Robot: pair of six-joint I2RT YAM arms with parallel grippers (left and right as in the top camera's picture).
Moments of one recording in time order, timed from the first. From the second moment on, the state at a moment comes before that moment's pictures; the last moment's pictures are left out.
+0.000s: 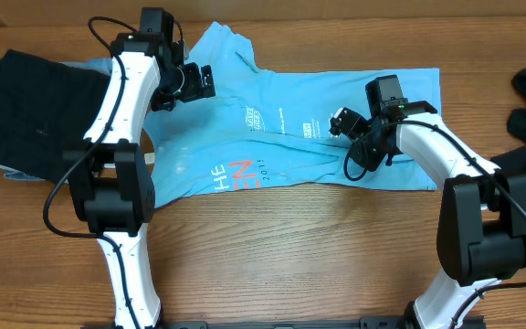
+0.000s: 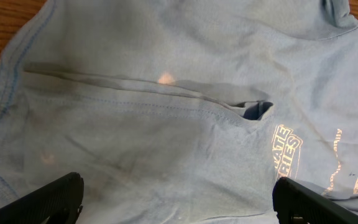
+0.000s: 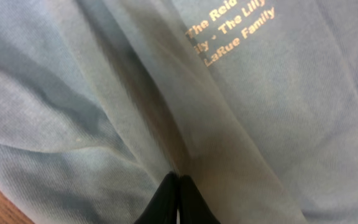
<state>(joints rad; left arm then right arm) -0.06 2.28 2.03 -1.06 0.21 -0.26 0.15 1.91 1.26 -0.72 -0.08 -0.80</state>
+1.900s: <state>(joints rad) -0.06 2.28 2.03 -1.06 0.21 -0.26 -0.23 1.77 1.29 -0.71 -0.05 -0.64</state>
